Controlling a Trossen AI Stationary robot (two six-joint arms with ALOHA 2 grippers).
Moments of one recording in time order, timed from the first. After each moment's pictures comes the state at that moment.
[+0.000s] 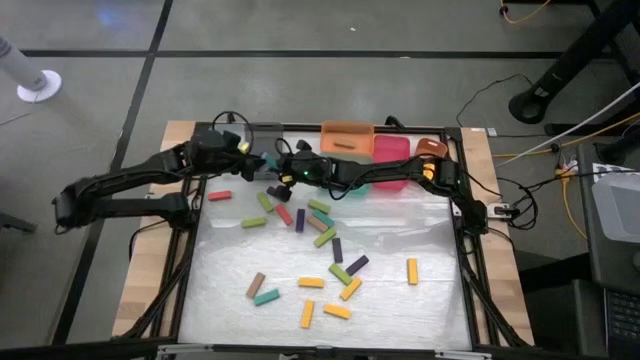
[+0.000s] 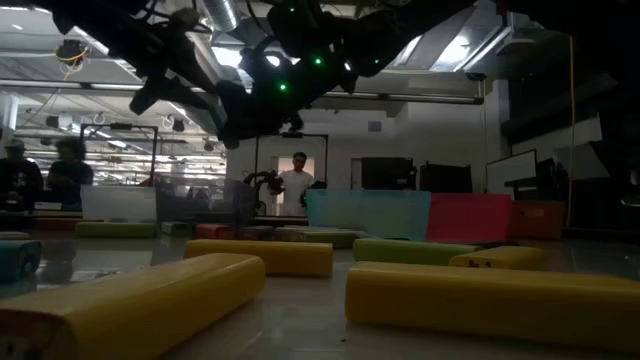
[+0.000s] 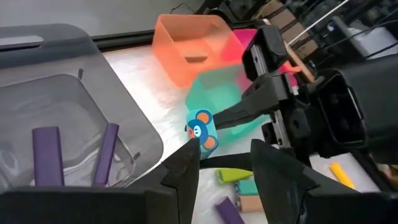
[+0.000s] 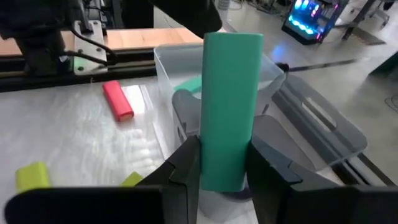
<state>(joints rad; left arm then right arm) 0.45 0.80 0.65 -0.37 -0.04 -0.63 -0.13 2.19 1.69 0.12 0.25 -0.03</state>
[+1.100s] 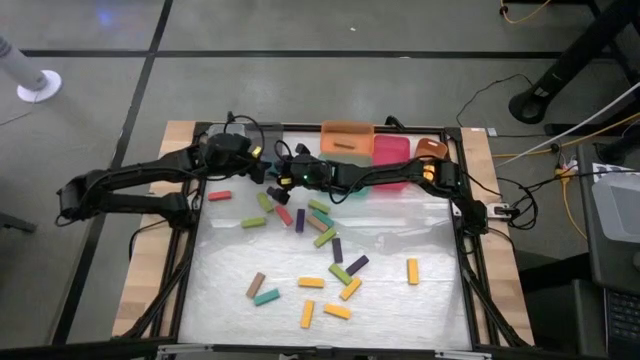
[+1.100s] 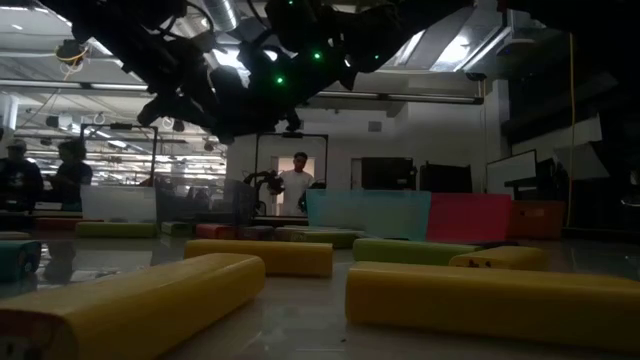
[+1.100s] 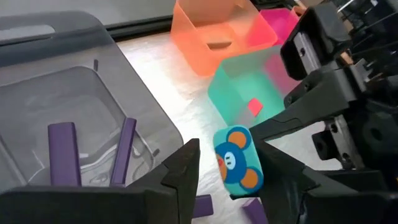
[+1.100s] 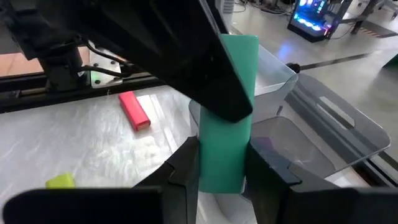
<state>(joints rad) 0.44 0.91 0.64 -0.35 -0.11 -0.59 -0.10 2.19 1.69 0.13 0.25 0.04</state>
